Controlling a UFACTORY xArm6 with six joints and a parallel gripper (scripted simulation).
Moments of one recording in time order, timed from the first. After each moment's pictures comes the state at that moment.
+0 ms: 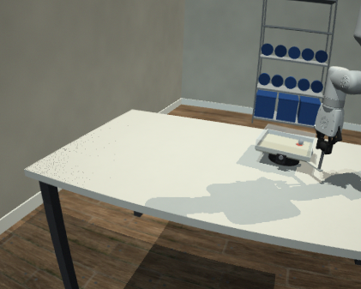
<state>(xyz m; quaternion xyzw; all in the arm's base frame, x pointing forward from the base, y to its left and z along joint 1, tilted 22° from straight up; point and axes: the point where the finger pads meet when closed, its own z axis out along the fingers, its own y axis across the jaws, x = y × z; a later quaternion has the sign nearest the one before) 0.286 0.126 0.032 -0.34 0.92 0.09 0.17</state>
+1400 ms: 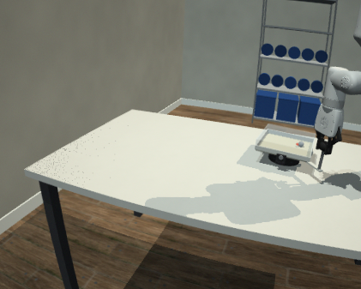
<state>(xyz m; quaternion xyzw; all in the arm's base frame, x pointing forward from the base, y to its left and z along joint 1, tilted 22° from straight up) 0.287 0.126 0.031 -0.34 0.92 0.09 0.16</state>
